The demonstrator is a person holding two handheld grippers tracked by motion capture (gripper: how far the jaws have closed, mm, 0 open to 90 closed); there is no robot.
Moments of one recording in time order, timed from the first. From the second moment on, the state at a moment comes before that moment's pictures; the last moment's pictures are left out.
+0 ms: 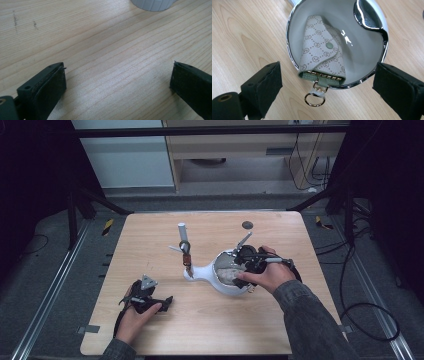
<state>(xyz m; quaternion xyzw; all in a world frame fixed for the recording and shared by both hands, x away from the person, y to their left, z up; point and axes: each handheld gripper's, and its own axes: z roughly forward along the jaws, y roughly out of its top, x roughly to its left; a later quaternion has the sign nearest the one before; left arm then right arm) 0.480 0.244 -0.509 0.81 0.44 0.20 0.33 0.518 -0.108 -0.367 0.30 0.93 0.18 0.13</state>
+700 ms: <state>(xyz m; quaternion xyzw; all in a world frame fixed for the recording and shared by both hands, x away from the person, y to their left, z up) 0.480 0.244 -0.509 0.81 0.44 0.20 0.33 0.507 -0.126 -0.359 0.31 0.90 0.24 0.17</state>
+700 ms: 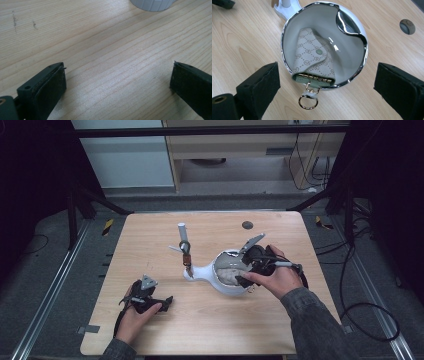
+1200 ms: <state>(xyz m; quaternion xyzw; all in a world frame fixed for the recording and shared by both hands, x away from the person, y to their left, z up) 0.480 0.243 -0.509 0.81 0.44 0.20 0.33 0.505 -0.142 -0.356 0.32 0.88 0.28 0.20</state>
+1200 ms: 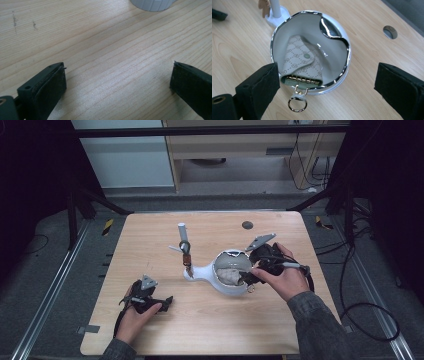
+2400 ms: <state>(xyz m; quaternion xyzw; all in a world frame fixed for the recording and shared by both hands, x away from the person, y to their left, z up) 0.480 0.243 -0.509 0.81 0.44 0.20 0.33 0.482 -0.225 -0.408 0.42 0.81 0.34 0.25</state>
